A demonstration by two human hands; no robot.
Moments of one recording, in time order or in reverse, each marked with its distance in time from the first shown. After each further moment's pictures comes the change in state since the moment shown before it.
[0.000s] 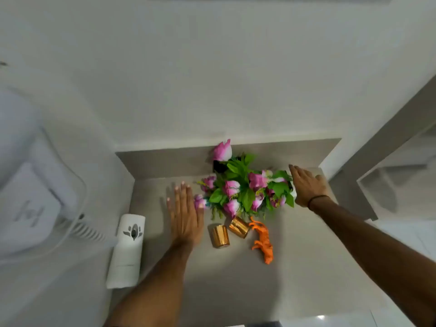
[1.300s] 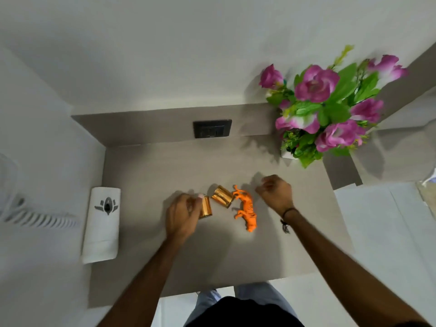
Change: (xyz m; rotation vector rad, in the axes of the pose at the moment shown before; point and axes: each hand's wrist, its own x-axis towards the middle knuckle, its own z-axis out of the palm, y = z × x) left_hand -0.047 0.030 0.022 -0.514 -0.247 -0.358; right_hand -0.057 -0.049 0.073 0.988 -0.061 0.332
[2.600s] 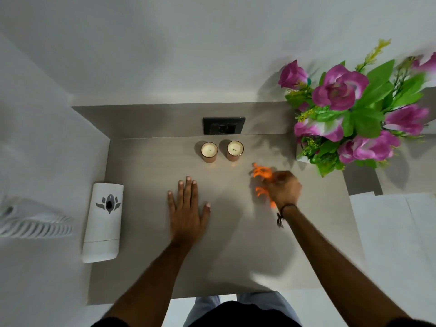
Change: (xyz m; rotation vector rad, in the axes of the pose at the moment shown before) left_hand 0.020 -0.047 0.045 0.598 0.065 0.297; right_hand 0.039 -0.015 0.028 0.114 0.205 0.199
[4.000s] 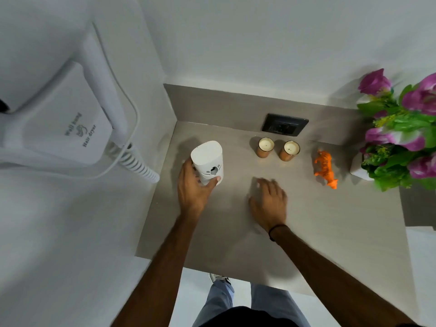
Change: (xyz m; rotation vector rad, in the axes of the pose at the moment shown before) left_hand -0.017 -0.063 -0.117 -0.850 0.358 -0.520; right_hand -0.119 0.010 0.099 -0.533 -0.274 -0.785
